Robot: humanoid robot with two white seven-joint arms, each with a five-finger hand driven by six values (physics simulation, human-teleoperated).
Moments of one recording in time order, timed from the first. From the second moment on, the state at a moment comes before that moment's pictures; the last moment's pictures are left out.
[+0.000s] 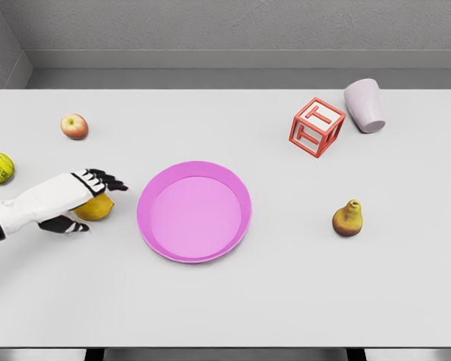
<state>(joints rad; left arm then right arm) -0.15 0.84 -0.33 -1.51 -0.47 -0.61 -0.27 -0.04 0.00 -0.33 0.20 0.27 -0.13 -0.04</state>
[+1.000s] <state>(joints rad) -0.21 0.84 -0.32 -1.58 -0.48 -0.61 -0.32 -0.04 0.00 -0.33 0.20 0.27 -0.13 -0.04</state>
